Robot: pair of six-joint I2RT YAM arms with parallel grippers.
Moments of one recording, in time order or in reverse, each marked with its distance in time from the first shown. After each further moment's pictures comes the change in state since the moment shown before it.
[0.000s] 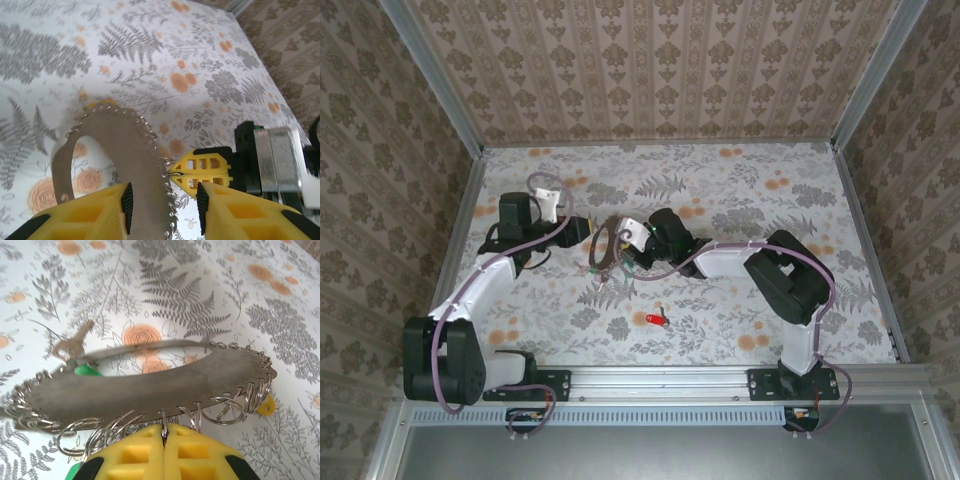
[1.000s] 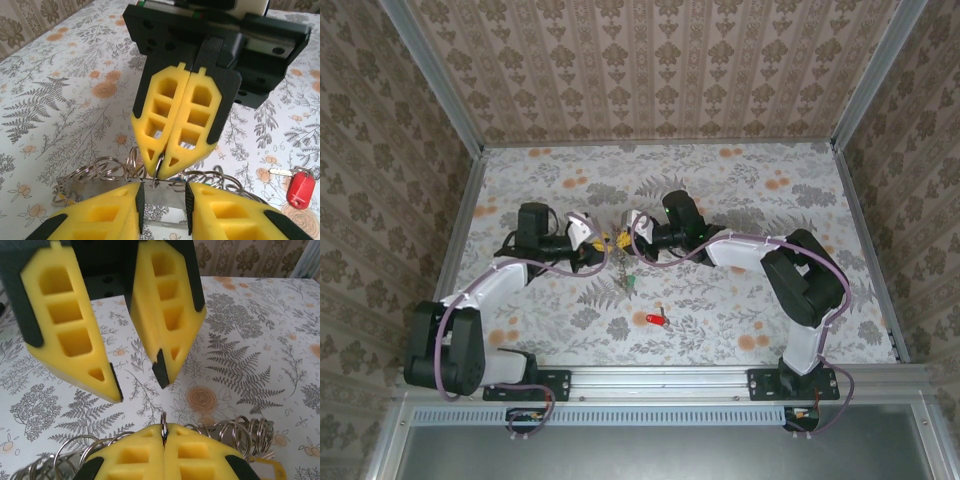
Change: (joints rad) left arm -0.098 0.068 -0.087 0.088 0.214 0.810; right arm -0.080 -0.061 0.042 -0.045 -0.445 -0.053
